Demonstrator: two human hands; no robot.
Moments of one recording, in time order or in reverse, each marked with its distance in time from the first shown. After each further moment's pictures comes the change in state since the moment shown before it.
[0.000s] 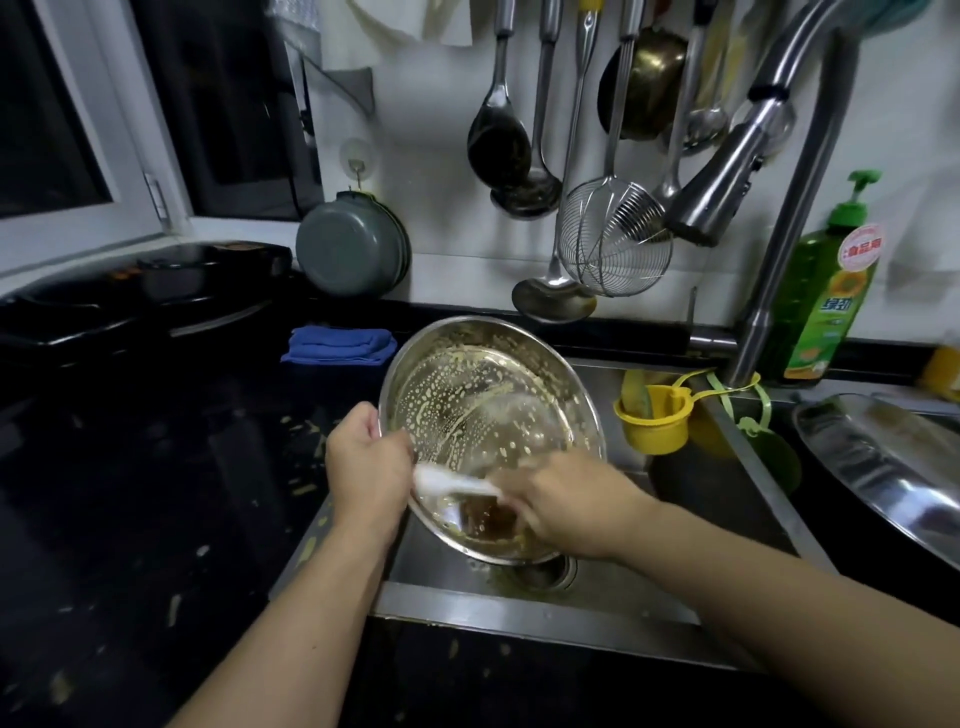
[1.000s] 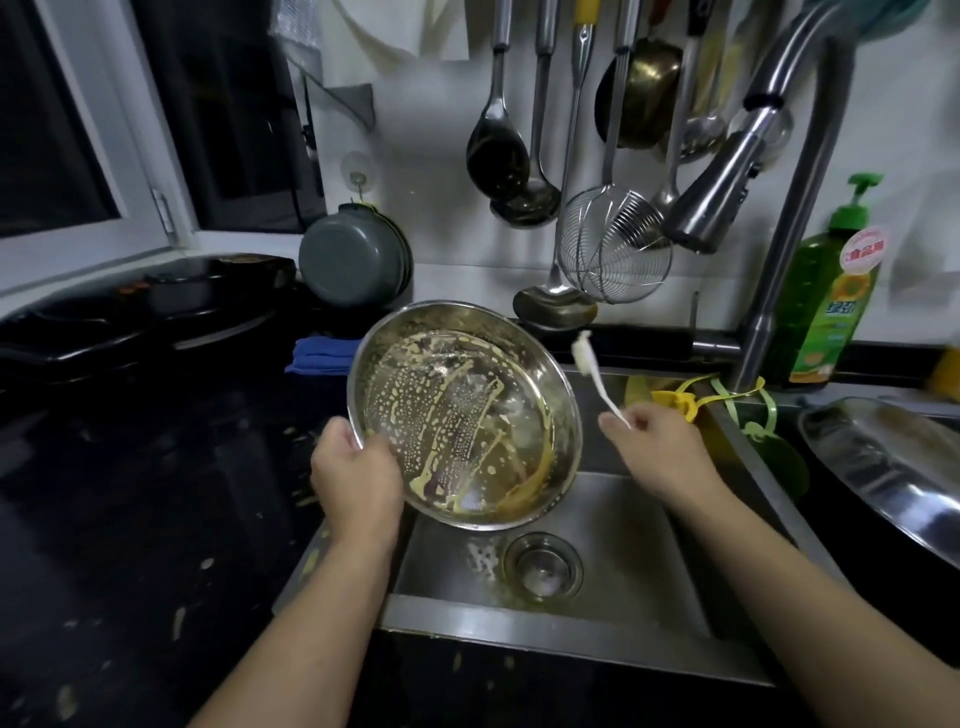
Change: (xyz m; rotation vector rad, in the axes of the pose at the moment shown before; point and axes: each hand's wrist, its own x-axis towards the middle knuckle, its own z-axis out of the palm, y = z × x) left_hand -0.002 0.007 -0.002 0.020 0.215 0.001; right_hand -0.012 0.071 -0.002 0.678 0.466 0.765
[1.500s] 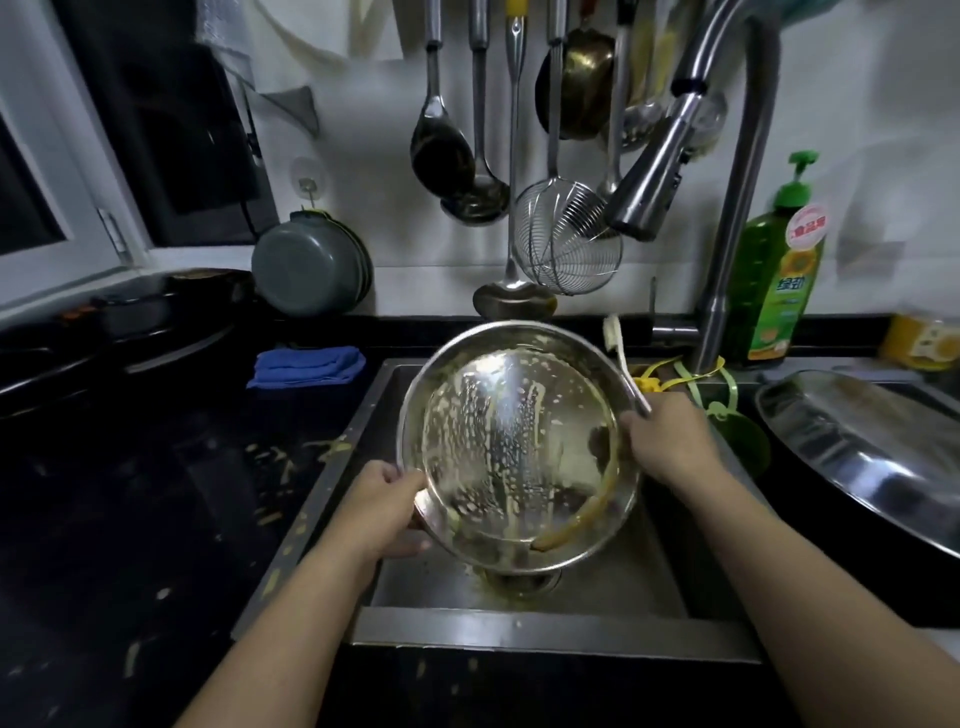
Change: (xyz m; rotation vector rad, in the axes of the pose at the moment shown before) left_hand -0.008 -0.017 0.014 0.247 -0.623 -0.463; right_hand 0.016 0.033 -0.022 -0.071 0.107 0.195
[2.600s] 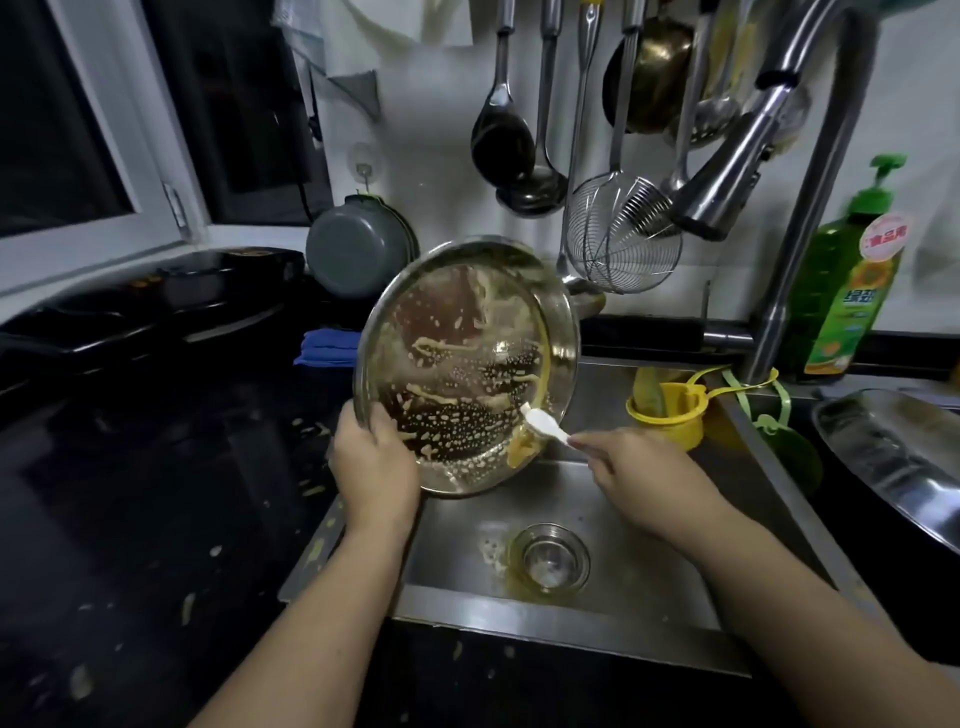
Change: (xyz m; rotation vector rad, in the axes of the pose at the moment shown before) left_hand -0.012 0.014 -0.010 -0.148 0.633 0.555; right_hand -0.049 -0.027 0.022 -0.446 -0.234 -0.638
